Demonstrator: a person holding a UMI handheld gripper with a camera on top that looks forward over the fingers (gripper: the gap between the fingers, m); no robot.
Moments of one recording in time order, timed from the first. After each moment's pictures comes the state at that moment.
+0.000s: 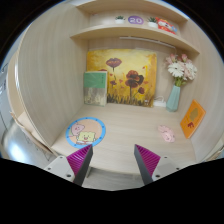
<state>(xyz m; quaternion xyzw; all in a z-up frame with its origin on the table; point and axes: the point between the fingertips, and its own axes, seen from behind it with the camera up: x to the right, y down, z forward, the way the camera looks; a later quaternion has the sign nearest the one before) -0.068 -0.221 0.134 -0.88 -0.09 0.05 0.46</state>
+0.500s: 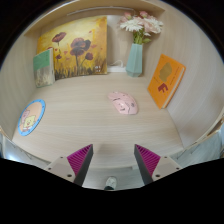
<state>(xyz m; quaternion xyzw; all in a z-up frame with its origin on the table) 0.138 -0.189 -0.001 -0.93 0.03 -0.03 0.36</state>
